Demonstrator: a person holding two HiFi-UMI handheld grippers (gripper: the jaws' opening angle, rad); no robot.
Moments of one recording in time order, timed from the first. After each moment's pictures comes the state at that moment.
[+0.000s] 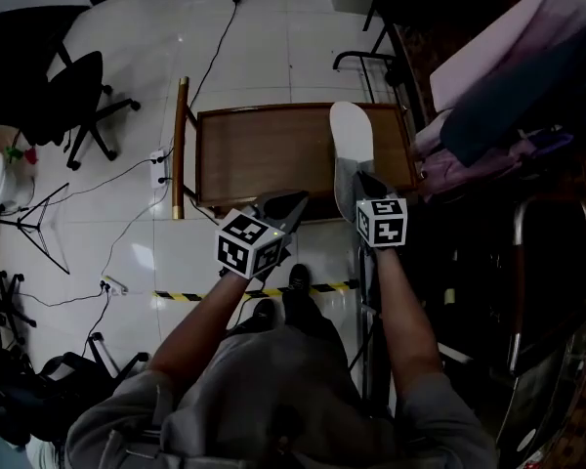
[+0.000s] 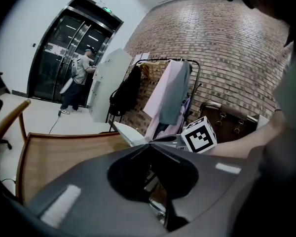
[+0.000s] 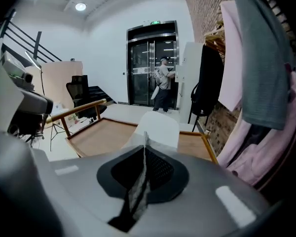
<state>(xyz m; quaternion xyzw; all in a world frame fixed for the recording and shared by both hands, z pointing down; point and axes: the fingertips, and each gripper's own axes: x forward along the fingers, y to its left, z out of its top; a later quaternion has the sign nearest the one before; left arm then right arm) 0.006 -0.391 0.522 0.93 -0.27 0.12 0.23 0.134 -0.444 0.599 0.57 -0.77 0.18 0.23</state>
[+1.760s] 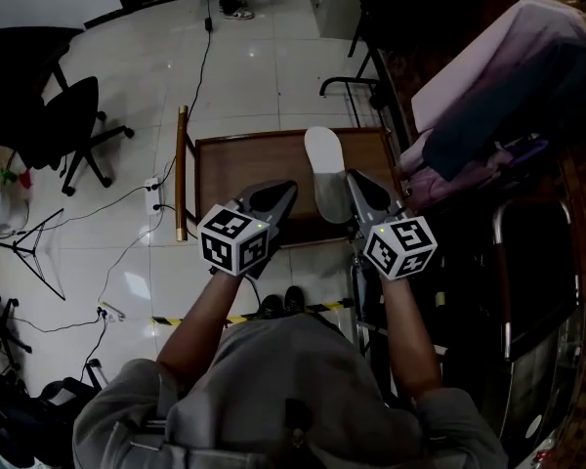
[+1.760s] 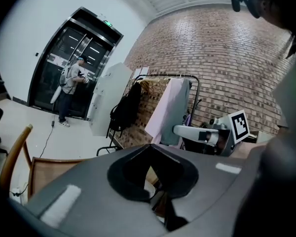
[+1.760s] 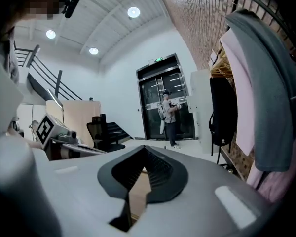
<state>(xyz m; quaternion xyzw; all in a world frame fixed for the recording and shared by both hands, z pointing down) -0.021 -0.429 0.438 0.94 -0.29 0.05 0.20 0.072 -0.425 0.407 0.52 -0.85 0.10 0.03</state>
